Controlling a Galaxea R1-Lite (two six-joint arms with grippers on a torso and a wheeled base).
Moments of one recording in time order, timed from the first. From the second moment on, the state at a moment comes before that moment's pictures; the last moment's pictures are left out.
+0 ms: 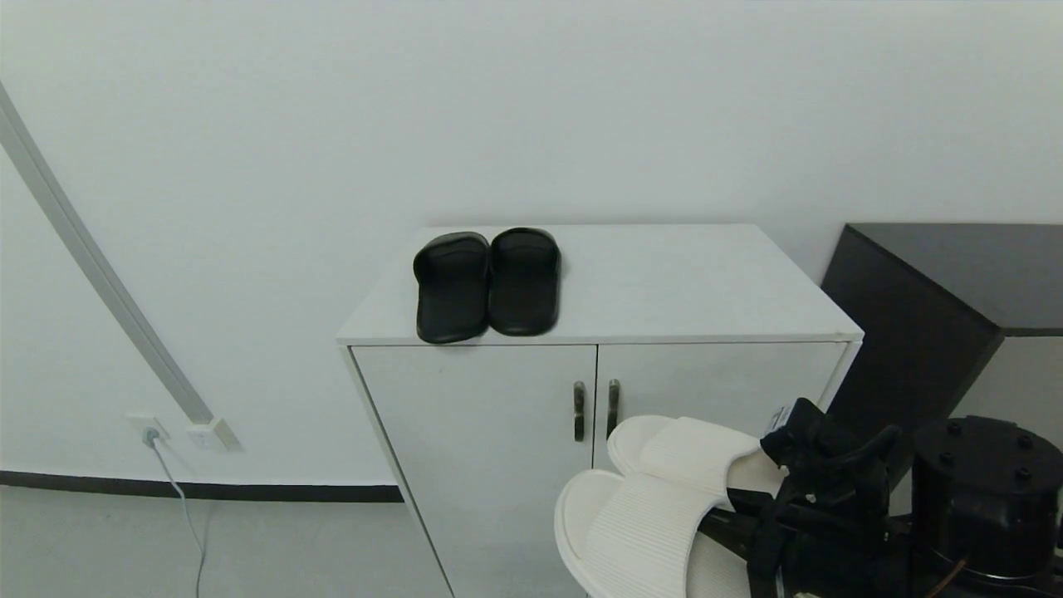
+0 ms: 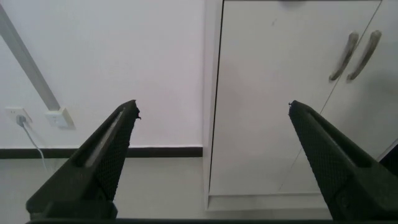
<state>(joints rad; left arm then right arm) 0.00 0.00 0.00 0.00 0.02 0.00 0.80 1.58 -0.35 -0.95 0.09 0.00</state>
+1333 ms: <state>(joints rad) 0.00 0.01 0.00 0.00 0.00 0.02 0.81 1.60 -0.34 -0.96 0.09 0.00</state>
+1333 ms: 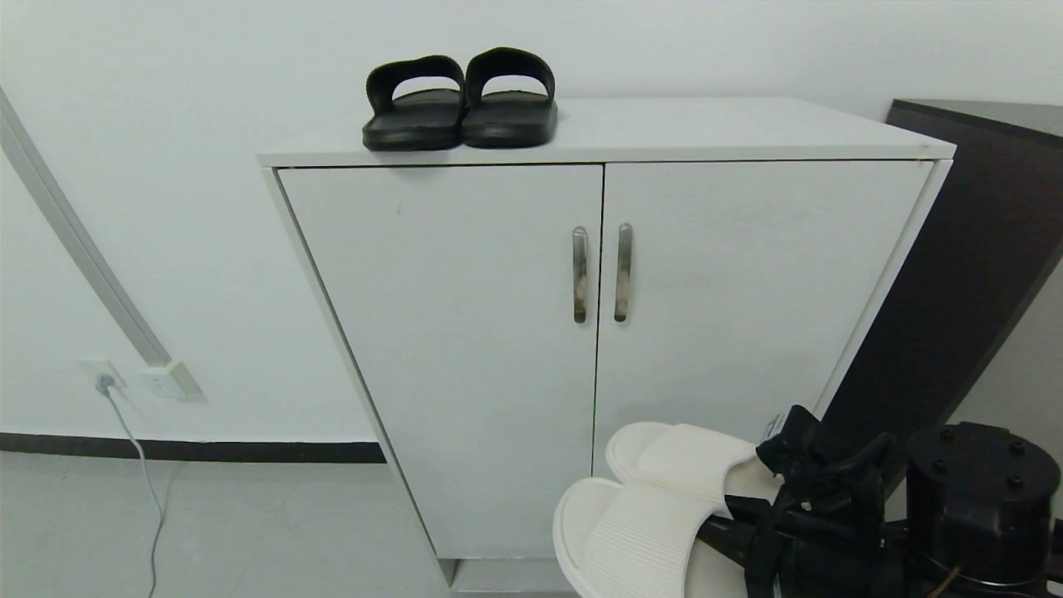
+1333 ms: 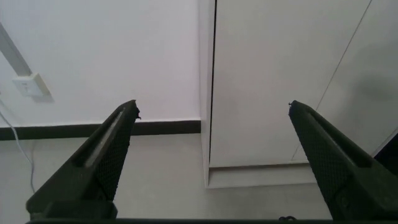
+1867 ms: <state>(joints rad) 0.00 0.02 -0.03 0.00 -0.01 0.01 0.81 1.61 -0.32 -1.02 0.09 0.00</state>
